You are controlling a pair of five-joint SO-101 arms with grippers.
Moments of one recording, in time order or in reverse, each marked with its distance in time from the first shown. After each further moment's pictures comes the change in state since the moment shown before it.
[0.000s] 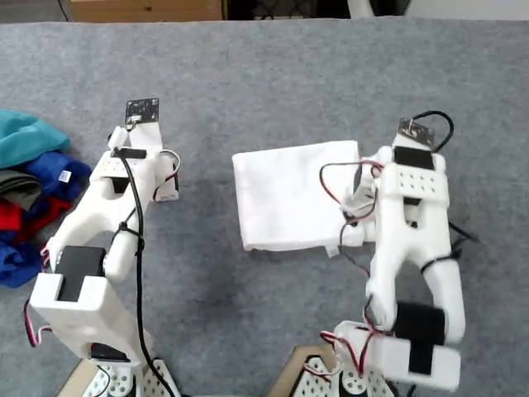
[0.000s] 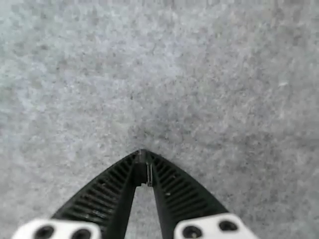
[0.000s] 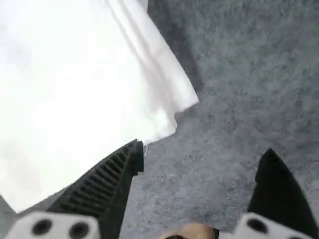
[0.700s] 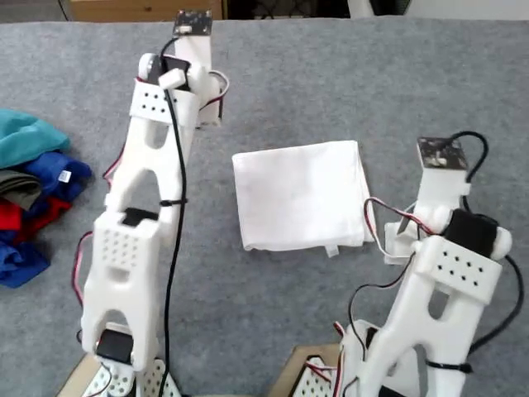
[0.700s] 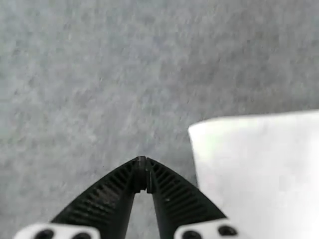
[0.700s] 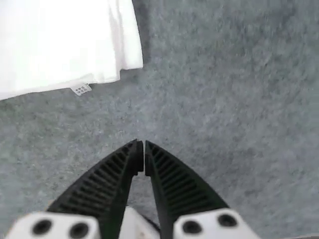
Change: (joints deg) left arm 11.0 28.5 -84.8 55.8 0.7; right arm 16.8 -34.4 11.3 10.8 38.2
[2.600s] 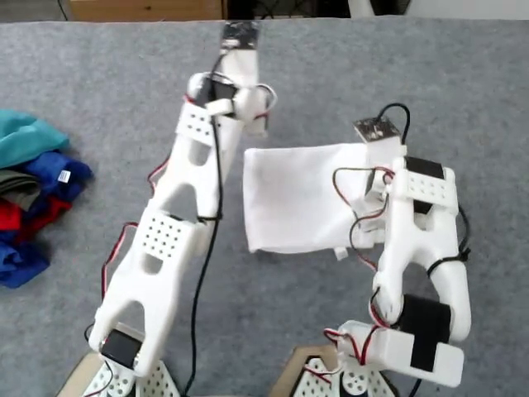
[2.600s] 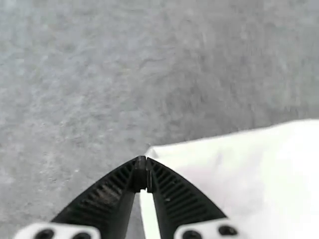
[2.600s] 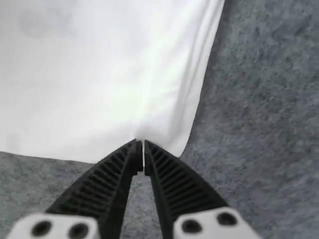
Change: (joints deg) left arm 10.7 24.0 -32.4 -0.6 6.4; right arm -11.6 33.8 -5.3 -23.1 10.5
